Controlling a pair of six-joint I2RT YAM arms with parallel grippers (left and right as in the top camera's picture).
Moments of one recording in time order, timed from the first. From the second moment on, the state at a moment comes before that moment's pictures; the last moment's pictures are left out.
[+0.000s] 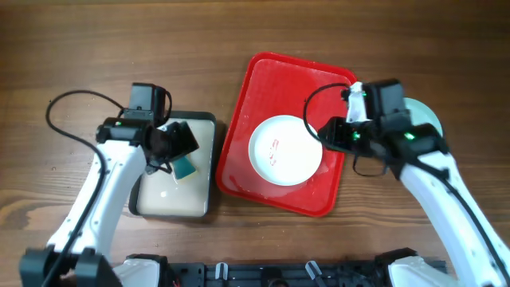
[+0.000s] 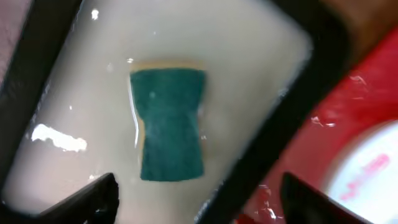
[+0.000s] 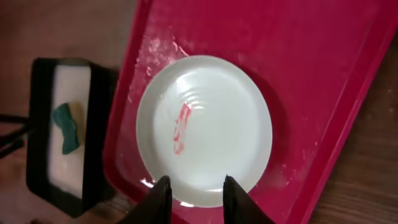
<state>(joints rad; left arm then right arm) -0.10 1.43 0.97 -0.90 0.06 -0.60 0.24 1.26 1.00 -0.77 -0.33 0.34</state>
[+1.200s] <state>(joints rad) -0.09 1.68 0.92 -0.72 -0.06 -0.63 0.24 1.23 1.00 -0.88 -0.25 0.25</state>
